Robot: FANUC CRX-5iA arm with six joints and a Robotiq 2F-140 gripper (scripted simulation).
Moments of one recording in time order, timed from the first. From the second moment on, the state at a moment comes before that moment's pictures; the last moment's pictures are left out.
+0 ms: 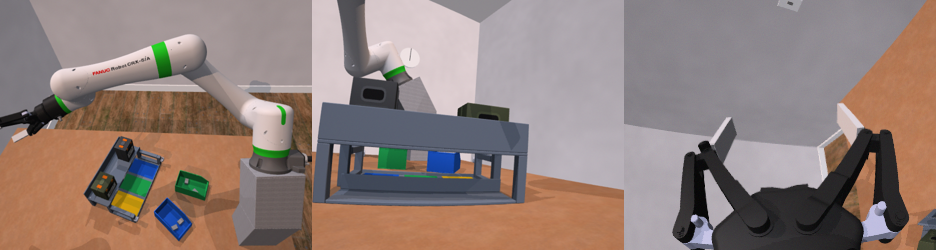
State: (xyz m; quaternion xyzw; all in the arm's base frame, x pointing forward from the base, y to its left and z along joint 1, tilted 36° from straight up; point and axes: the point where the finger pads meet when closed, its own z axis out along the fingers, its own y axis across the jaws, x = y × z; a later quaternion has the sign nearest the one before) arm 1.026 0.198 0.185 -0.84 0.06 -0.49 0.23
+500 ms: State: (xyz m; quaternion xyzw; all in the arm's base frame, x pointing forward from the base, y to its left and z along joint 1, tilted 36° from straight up) arm 0.965 0.191 0.190 -0.88 0.04 -0.41 0.21
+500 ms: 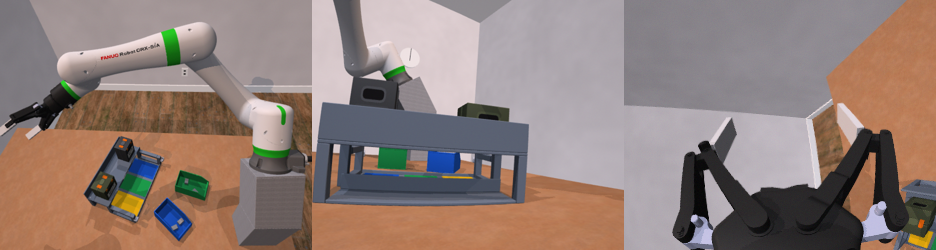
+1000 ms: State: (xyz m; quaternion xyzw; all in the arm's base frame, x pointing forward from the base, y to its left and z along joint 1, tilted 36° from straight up) arm 0.836 0.152 0.203 -0.95 0.00 -0.28 0.16
